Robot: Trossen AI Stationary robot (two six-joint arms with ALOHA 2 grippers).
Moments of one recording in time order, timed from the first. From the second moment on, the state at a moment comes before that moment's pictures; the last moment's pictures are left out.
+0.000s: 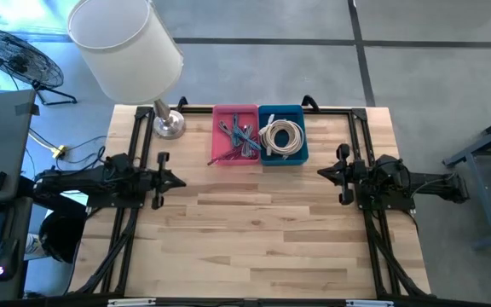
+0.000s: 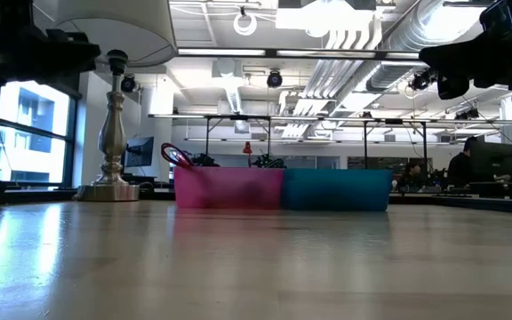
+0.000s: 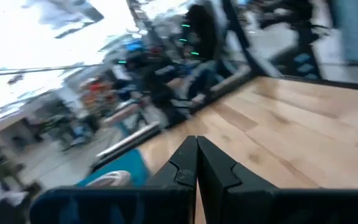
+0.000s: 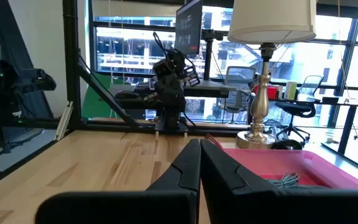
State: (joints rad) left arm 0.06 0.01 0.03 0.08 0.23 0.49; right arm -0.08 0.02 0.01 0.16 -0.06 -0.05
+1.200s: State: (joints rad) left arm 0.06 0.06 0.01 0.04 0.17 0.19; right arm -0.08 0.02 0.01 0.15 -0.06 -0.05
